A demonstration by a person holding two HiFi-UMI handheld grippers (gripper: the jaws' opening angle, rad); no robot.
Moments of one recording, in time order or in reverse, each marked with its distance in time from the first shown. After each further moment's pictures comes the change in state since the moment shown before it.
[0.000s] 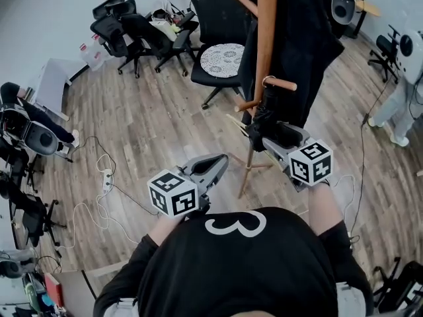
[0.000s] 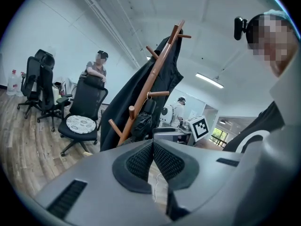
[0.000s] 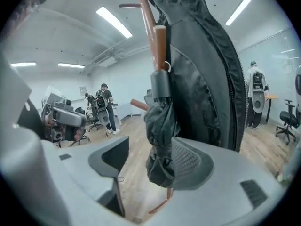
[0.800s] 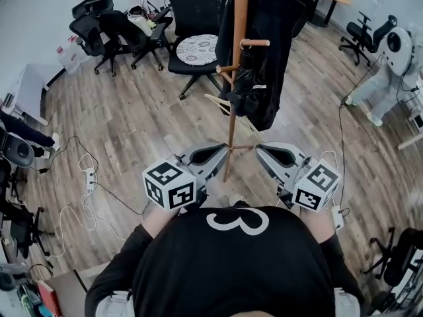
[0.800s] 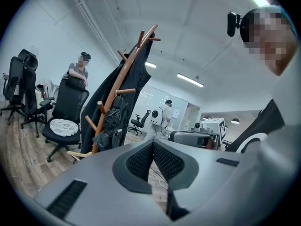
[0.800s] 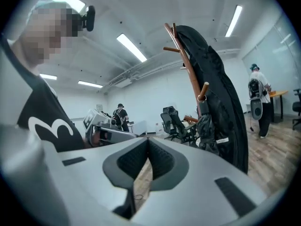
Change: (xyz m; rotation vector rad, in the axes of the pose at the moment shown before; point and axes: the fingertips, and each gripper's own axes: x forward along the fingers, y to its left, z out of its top) left arm -0.051 -0.099 -0.045 0.095 -0.013 -0.181; right arm -0.139 0.178 -0.011 -0.004 -0.263 0.144
